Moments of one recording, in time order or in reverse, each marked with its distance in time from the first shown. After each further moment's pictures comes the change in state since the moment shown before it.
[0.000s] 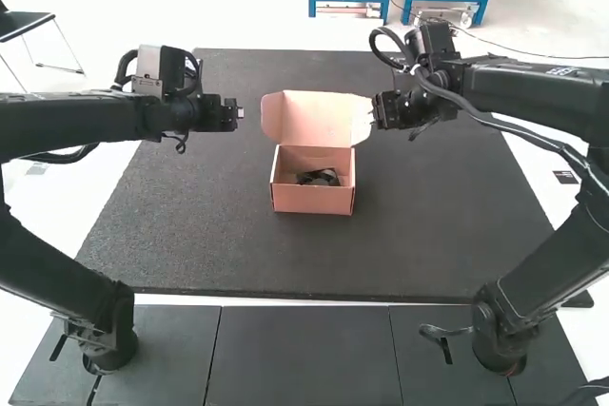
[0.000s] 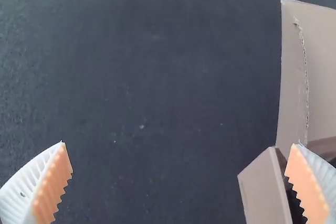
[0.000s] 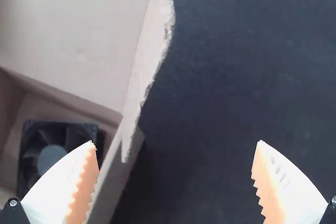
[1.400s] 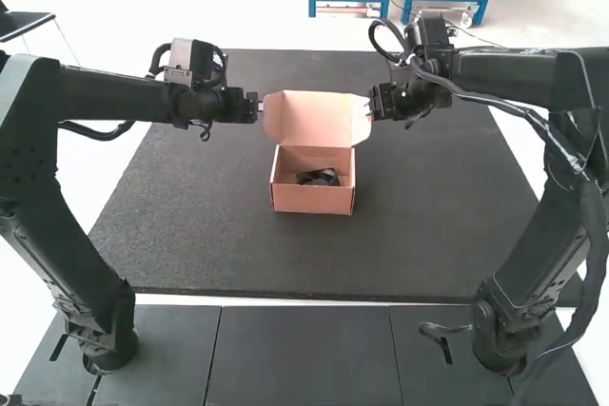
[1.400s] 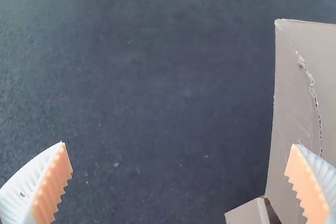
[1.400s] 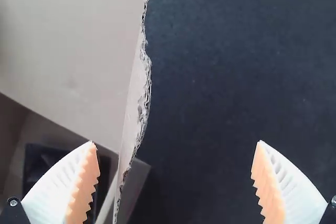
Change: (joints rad) left arm -0.058 0.230 0.161 0.049 -0.011 0.008; right arm -0.045 0.171 0.136 0.012 -0.128 -0.014
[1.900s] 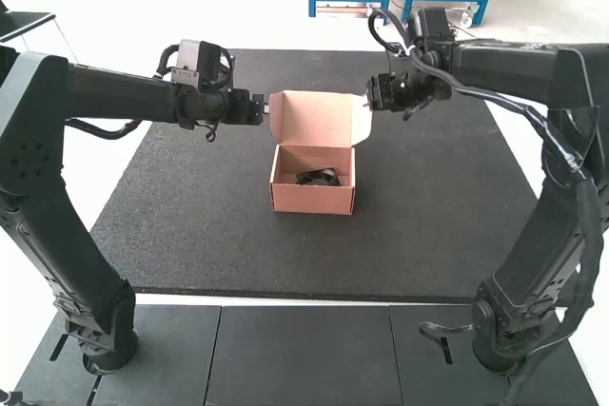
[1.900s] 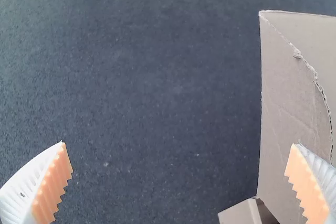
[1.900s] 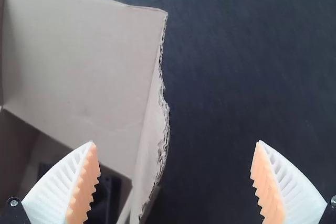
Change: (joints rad) left arm -0.016 0.016 0.011 0.000 -0.003 0.000; right arm 0.000 0.015 0.053 0.003 -0.021 0.008
